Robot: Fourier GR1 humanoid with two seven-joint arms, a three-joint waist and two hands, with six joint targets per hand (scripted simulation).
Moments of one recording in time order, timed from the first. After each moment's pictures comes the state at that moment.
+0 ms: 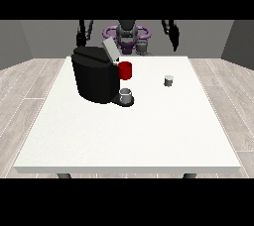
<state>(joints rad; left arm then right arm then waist) 0.02 0.08 0.00 -1.58 0.01 0.02 0.02 0.00 -0.10 -0.03 -1.51 -0.03 0.01 -0.02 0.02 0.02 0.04</state>
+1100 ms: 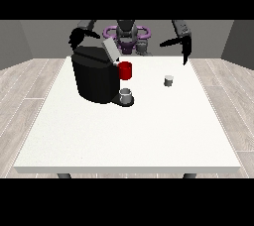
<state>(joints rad) -0.25 0.37 0.18 -1.25 -0.01 -0.18 -0.10 -0.06 -0.02 -0.02 -1.60 -0.01 -0.09 -0.09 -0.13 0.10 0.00</state>
